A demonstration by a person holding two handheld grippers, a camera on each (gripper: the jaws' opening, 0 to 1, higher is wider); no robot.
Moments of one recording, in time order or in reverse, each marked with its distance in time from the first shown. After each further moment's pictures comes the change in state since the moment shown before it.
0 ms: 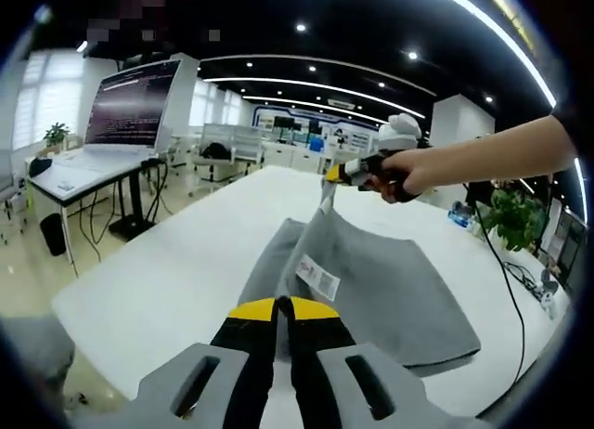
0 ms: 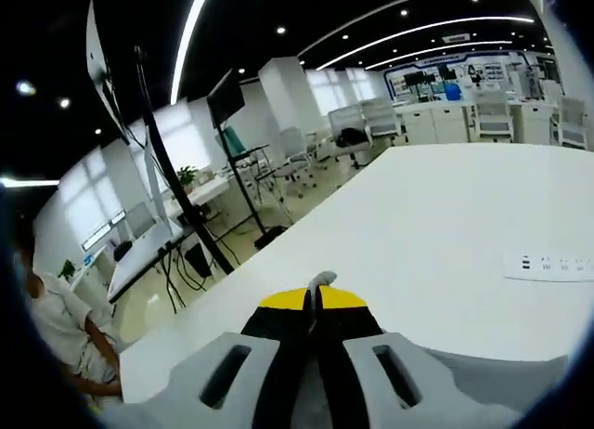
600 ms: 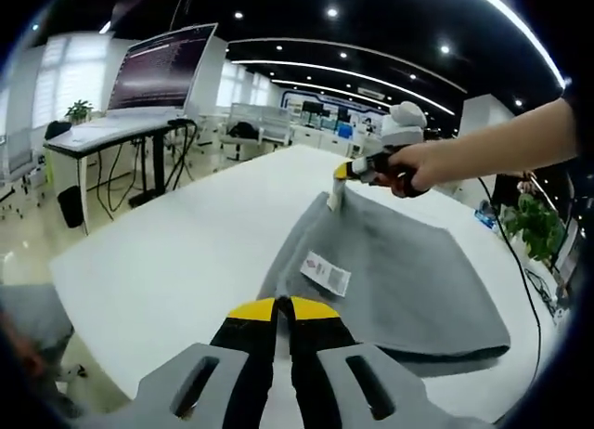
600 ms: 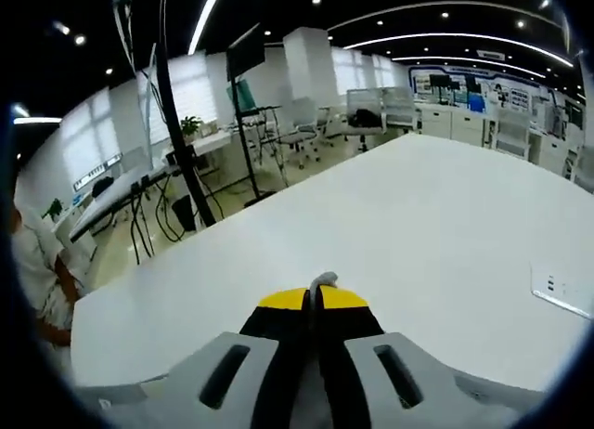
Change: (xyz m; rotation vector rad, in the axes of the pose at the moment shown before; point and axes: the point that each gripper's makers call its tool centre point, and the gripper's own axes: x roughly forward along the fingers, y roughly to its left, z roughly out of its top) left arm 0.024 0.031 -0.042 -0.074 0.078 0.108; right arm 0.061 0.005 -0.046 -0.204 0.111 0.001
